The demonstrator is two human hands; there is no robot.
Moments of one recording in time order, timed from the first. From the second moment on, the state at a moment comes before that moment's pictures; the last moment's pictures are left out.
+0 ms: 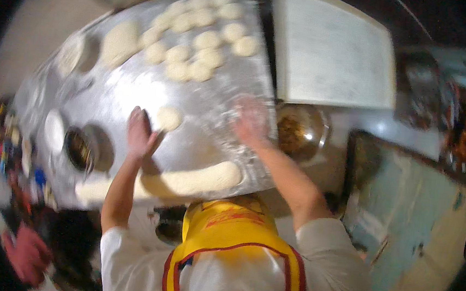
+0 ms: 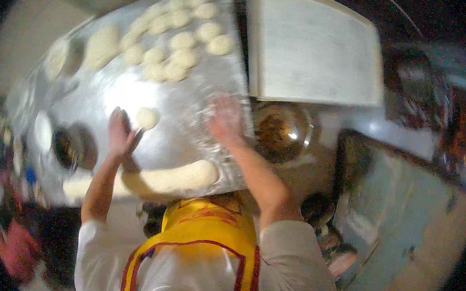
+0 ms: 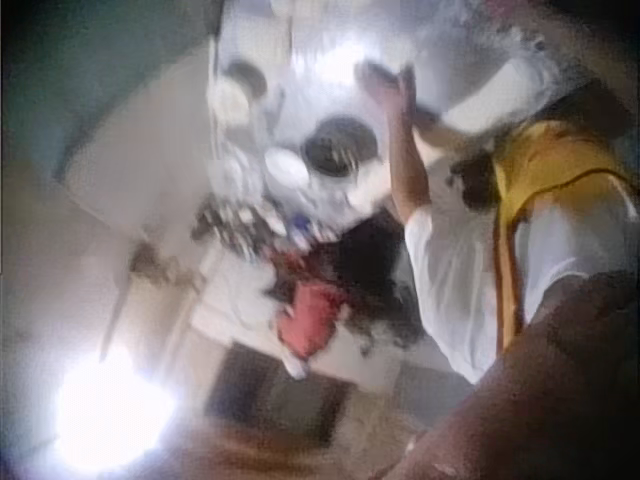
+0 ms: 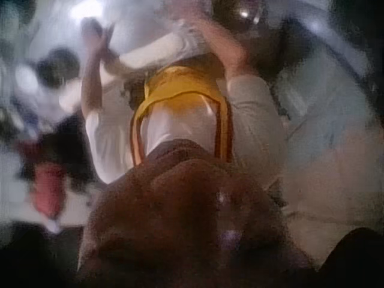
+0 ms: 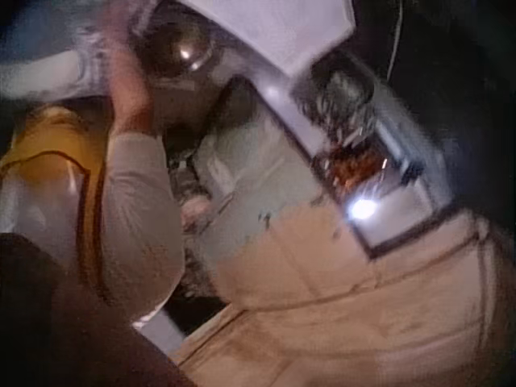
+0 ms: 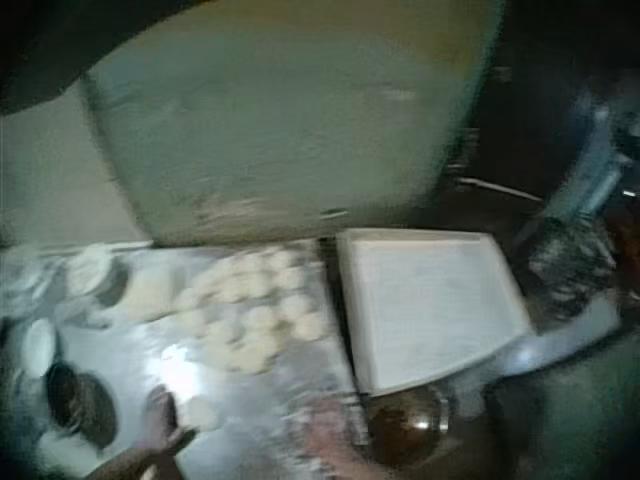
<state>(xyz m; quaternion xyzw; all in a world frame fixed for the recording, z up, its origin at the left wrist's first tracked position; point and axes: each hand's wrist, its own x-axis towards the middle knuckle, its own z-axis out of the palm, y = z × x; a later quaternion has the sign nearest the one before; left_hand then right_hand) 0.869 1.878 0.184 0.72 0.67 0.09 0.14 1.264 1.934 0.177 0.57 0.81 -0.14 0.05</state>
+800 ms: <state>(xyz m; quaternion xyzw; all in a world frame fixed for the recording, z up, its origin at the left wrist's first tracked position) 1.058 1.908 0.175 0.79 0.50 0.29 0.20 1.261 1.941 0.178 0.57 0.81 -0.11 -0.07</state>
